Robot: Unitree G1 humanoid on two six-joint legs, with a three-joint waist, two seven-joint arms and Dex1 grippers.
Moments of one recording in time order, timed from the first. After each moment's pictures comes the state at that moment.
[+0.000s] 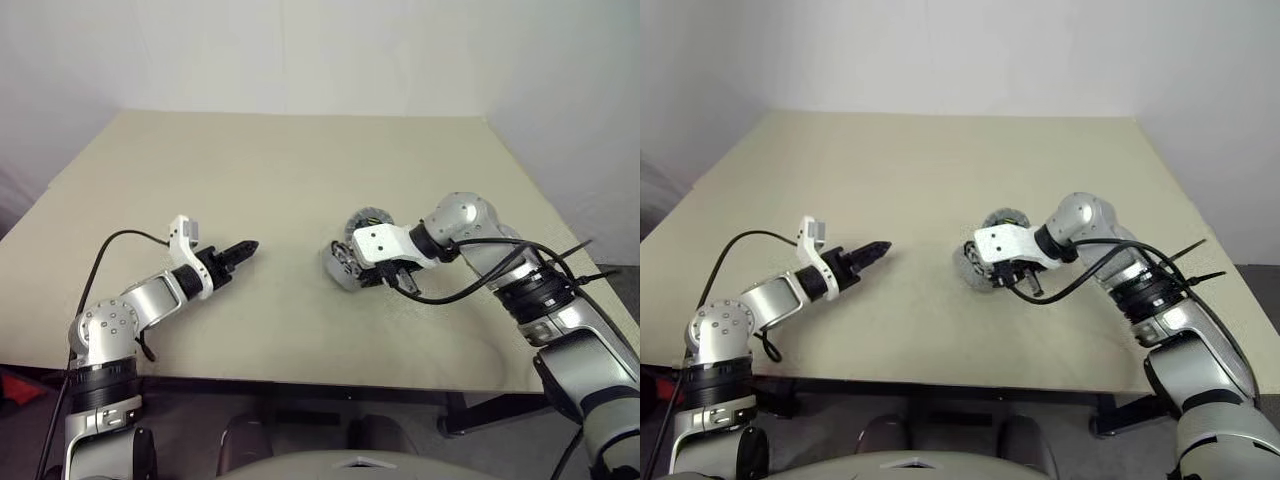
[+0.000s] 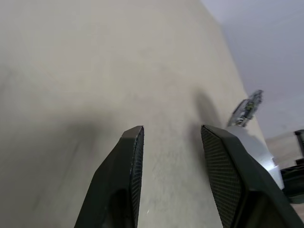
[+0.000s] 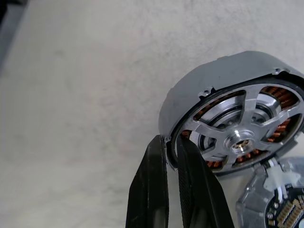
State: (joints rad) left arm -0.27 0.34 0.37 -0.06 -1.09 1.11 -0.16; right arm -0.76 -0.67 0.48 0.10 -0.08 0.30 1.52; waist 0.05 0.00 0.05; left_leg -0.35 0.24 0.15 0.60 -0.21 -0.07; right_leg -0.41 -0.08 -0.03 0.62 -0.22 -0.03
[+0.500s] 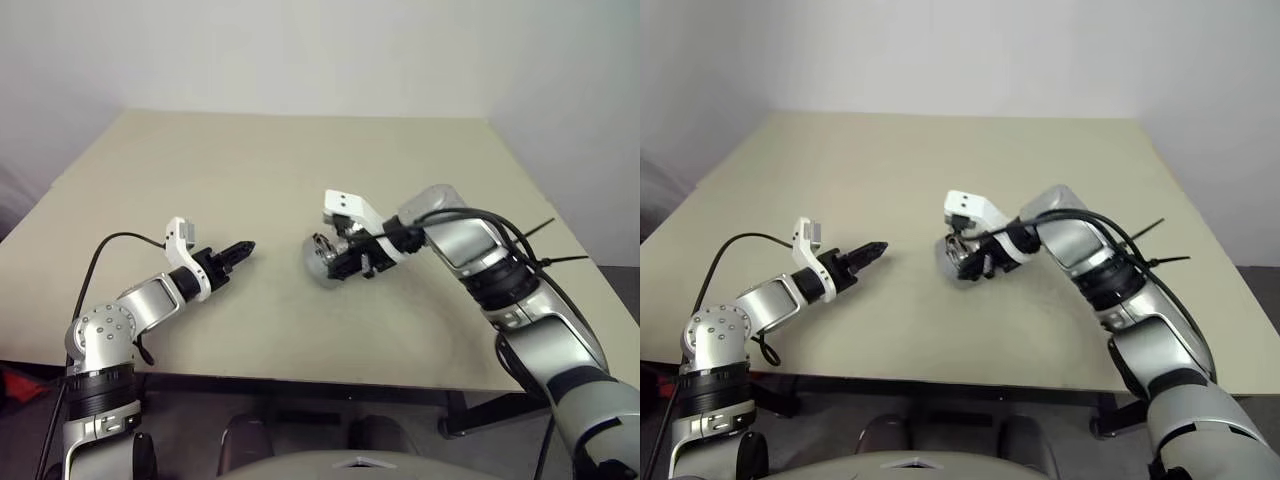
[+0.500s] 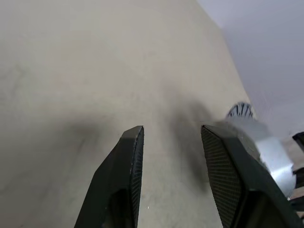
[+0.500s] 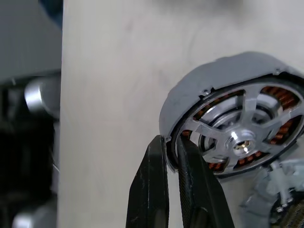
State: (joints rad) left arm -0.25 0.34 0.39 -0.10 -1.10 1.11 -0.14; right arm -0.92 -0.47 0.50 0.05 0.04 1.08 1.37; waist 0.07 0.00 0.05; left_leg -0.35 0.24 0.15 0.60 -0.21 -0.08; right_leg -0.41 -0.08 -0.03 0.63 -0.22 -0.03
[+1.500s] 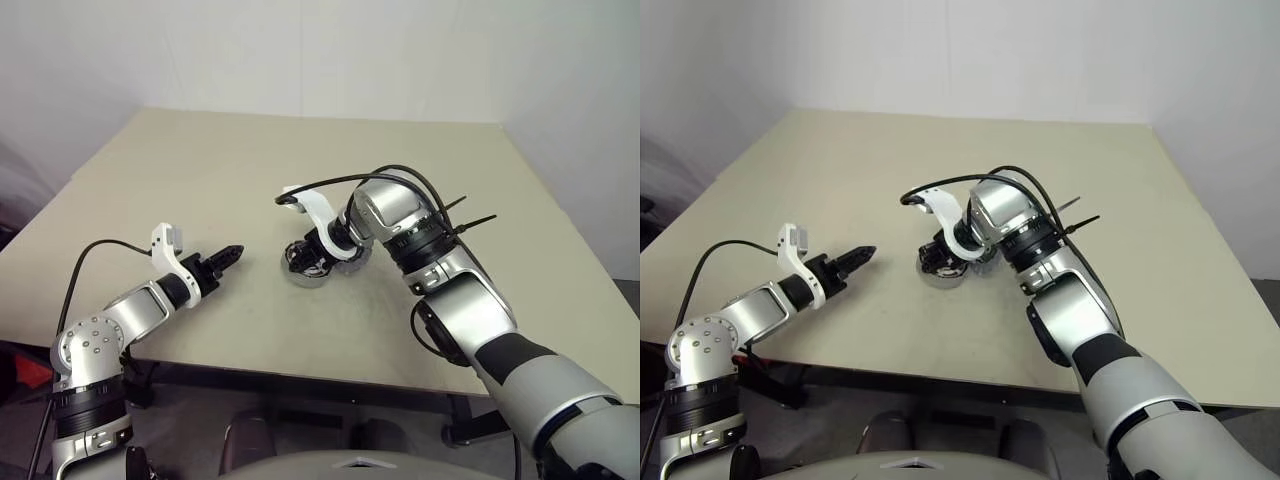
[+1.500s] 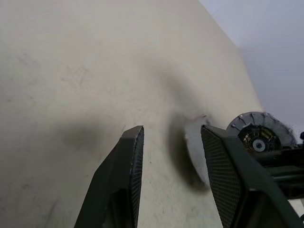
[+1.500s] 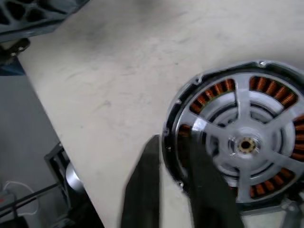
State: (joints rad) left arm -0.20 0.34 0.43 -0.16 -1.12 1.11 -0.09; right arm -1.12 -0.11 0.36 0.47 0.21 1.53 0.76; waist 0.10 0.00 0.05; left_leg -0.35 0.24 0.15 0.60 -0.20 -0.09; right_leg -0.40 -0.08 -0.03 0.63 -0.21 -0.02
